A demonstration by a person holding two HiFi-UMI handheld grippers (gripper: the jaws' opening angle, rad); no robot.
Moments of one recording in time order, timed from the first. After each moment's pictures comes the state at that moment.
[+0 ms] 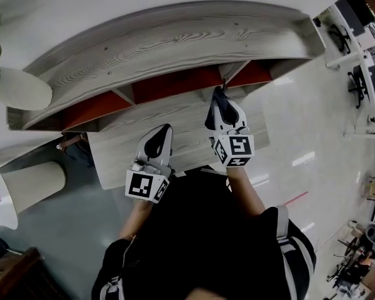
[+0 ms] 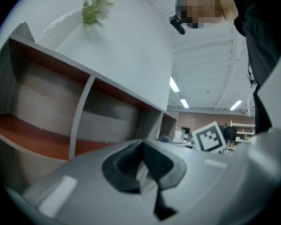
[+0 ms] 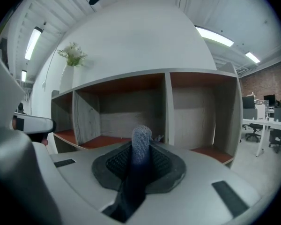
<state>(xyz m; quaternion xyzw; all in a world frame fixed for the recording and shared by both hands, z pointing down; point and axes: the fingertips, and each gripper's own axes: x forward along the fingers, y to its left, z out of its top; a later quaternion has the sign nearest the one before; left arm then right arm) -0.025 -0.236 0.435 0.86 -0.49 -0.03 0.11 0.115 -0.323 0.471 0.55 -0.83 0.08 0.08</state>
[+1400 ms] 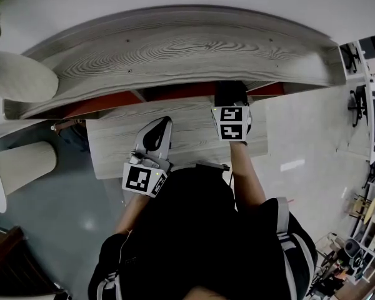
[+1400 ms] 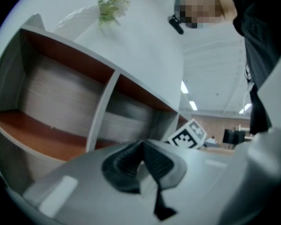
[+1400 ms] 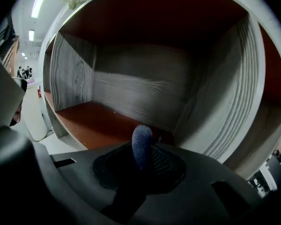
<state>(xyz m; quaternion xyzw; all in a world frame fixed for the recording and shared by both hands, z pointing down) -0.064 -0.268 0.447 0.84 -0.53 -0.04 0.13 0.074 -0.411 0.524 0.50 -0.81 0.05 0.31</state>
